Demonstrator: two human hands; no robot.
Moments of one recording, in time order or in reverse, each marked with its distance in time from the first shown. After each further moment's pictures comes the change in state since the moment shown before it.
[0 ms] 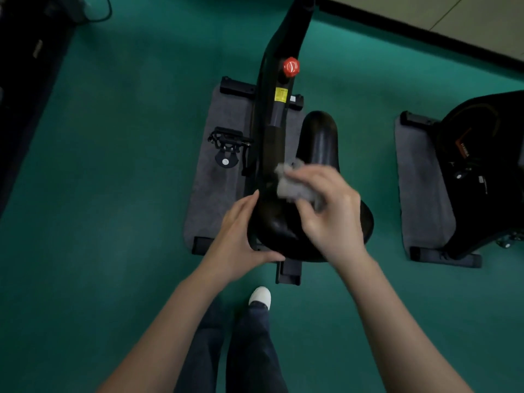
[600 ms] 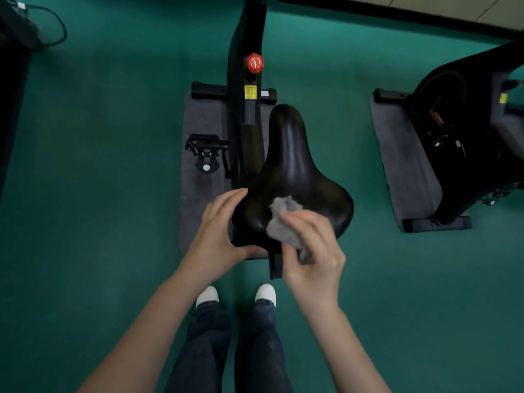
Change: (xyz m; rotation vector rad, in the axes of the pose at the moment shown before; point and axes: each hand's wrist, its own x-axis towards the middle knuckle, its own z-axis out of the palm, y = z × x) left_hand 0.006 0.012 -0.018 0.080 -0.028 0.151; right_hand -0.078 -0.007 0.026 0.040 0.380 0.113
